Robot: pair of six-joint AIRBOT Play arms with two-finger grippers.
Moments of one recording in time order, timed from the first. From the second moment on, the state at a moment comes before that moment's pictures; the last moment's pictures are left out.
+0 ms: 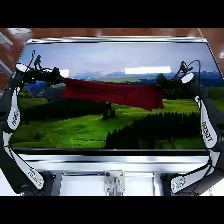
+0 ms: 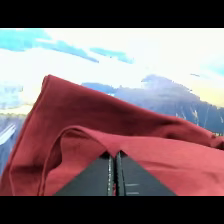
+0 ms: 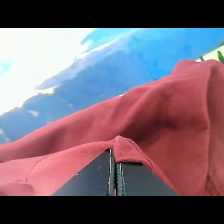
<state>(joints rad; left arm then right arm) 0.19 -2.09 1.93 0.80 -1.07 -1.42 -0.10 -1.77 1.43 -0.96 0.71 1.60</state>
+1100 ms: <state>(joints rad) 0.25 -1.94 2.04 0.80 -1.50 -1.48 -0.26 -1.93 1.44 -0.76 1.08 1.39</state>
